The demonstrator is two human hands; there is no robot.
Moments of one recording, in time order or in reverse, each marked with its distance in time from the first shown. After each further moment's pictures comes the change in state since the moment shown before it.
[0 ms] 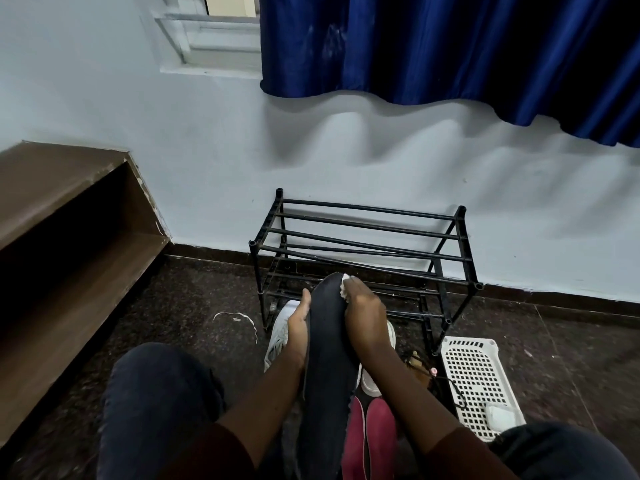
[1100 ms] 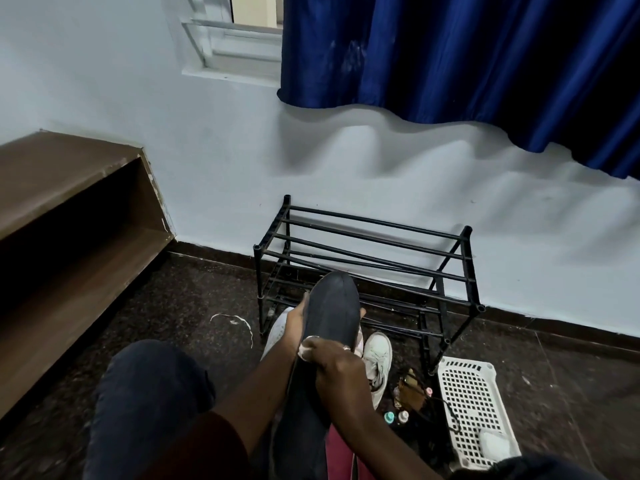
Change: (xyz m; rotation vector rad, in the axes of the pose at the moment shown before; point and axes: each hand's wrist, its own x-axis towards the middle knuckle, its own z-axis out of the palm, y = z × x) left_hand -0.019 0.028 0.041 0.239 0.171 -0.018; right_hand -0.063 -0.032 -0.004 0.314 0.055 -0.332
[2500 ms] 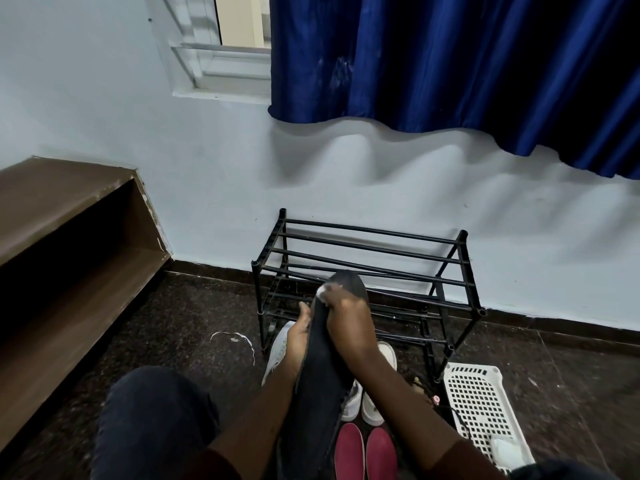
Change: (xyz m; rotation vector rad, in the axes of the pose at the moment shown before) left_hand 0.022 -0.008 -0.018 -0.323 -0.344 0.101; right_hand 0.089 0.023 -0.002 -0.233 -0.040 0.160
